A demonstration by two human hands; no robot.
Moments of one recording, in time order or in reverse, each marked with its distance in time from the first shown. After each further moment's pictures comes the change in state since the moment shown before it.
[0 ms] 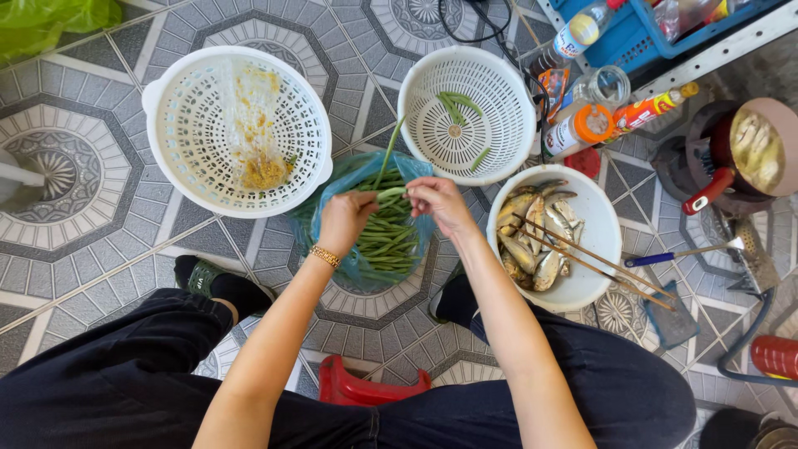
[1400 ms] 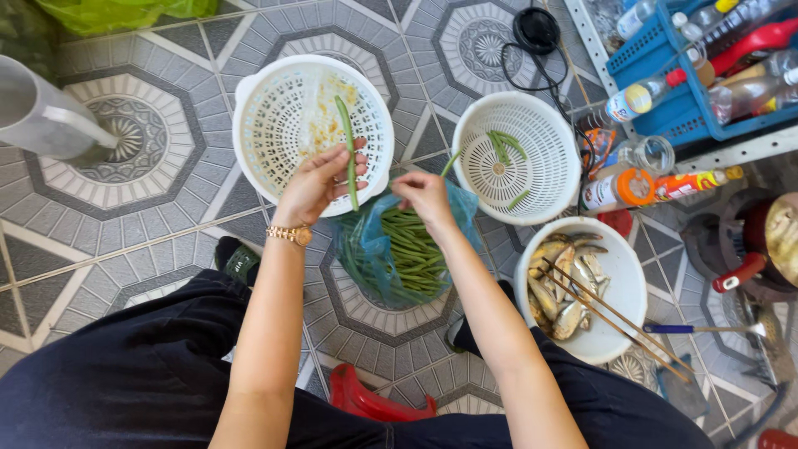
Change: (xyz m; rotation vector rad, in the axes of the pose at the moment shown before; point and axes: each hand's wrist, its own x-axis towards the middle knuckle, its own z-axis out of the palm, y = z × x) left_hand 0.032 -0.043 -0.151 -1.371 -0.078 -0.438; right_hand 0.089 0.016 0.105 -0.331 0.051 -0.082
